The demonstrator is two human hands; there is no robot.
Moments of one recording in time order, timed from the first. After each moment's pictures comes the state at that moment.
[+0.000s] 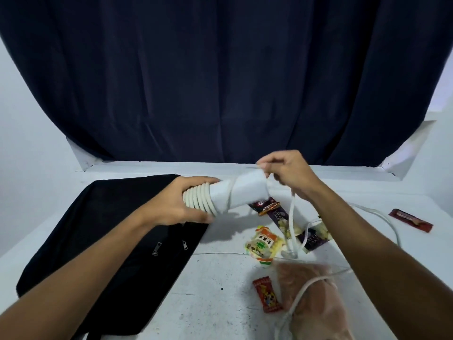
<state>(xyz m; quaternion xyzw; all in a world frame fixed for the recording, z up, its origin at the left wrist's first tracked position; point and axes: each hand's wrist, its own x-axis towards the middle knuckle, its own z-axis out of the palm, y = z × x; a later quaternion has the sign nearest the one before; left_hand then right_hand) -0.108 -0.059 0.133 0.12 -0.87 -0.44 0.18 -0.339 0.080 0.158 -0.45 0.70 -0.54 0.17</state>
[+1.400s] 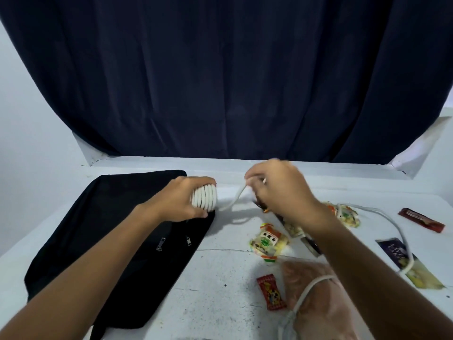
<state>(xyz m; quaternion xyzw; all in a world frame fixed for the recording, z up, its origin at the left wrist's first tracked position) -0.115 -0.082 0.116 0.23 -0.95 -0.17 0.13 -0.277 0.096 0.158 -0.56 0.77 -0.31 -0.05</state>
